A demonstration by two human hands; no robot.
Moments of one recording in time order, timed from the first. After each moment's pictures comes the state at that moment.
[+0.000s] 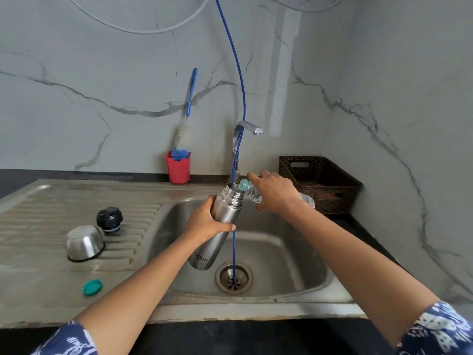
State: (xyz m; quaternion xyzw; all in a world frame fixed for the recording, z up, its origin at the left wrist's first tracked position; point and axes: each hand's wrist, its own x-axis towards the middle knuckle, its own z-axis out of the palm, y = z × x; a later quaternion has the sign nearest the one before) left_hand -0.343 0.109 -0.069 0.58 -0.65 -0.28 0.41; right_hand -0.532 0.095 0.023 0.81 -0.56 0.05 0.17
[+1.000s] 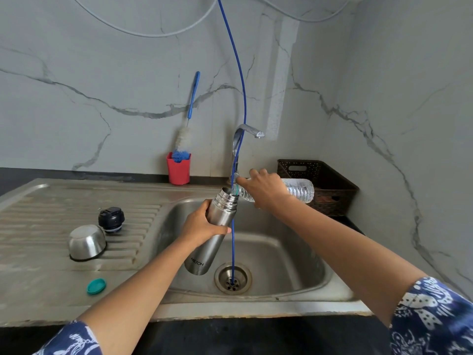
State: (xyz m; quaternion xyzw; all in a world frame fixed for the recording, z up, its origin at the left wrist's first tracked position) left_hand -0.327 0.109 -0.078 0.56 -0.64 -0.30 0.42; right_hand -0.505 0.097 0.031 0.80 -0.53 -0.04 0.29
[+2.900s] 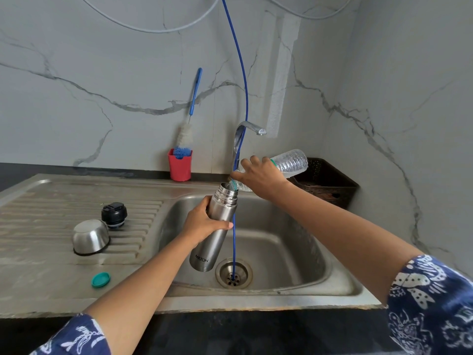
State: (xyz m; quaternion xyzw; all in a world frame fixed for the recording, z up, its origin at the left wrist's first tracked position) left_hand -0.326 0.113 -0.078 0.56 -0.62 -0.34 0.44; right_hand -0.496 0.096 0.048 0.80 -0.45 -0.08 0.39
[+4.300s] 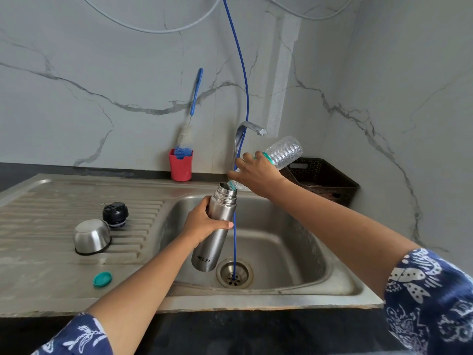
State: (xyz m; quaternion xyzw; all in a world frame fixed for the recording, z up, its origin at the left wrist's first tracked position) left_hand -0.324 0.113 -0.080 0.55 -0.61 -0.35 0.45; right_hand -0.486 0.095 0.053 0.79 -0.41 -0.12 0.44
